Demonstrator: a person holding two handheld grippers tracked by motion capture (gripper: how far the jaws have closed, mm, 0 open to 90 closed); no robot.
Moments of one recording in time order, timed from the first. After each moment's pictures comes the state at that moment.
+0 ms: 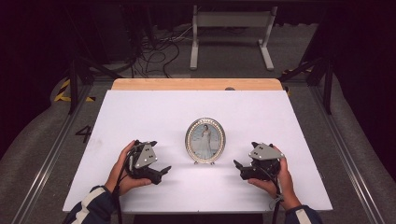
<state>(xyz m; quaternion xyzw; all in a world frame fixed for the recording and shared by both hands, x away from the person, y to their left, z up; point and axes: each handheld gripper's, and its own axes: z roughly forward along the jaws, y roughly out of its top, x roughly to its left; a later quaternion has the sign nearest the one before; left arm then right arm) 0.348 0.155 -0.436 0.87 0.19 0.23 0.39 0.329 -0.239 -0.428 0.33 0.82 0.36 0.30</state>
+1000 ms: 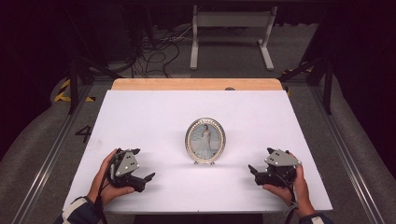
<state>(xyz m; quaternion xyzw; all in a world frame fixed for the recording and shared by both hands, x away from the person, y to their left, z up) 0.326 0.205 -0.447 0.87 0.24 0.22 0.38 0.311 -0.279 -0.435 0.36 0.81 0.34 0.31</state>
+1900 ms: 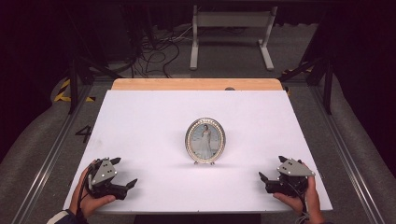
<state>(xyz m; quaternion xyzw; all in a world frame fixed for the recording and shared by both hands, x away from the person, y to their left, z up) 0.305 0.255 -0.461 0.85 0.29 0.21 0.39 0.290 -0.309 -0.450 0.39 0.80 0.34 0.31</state>
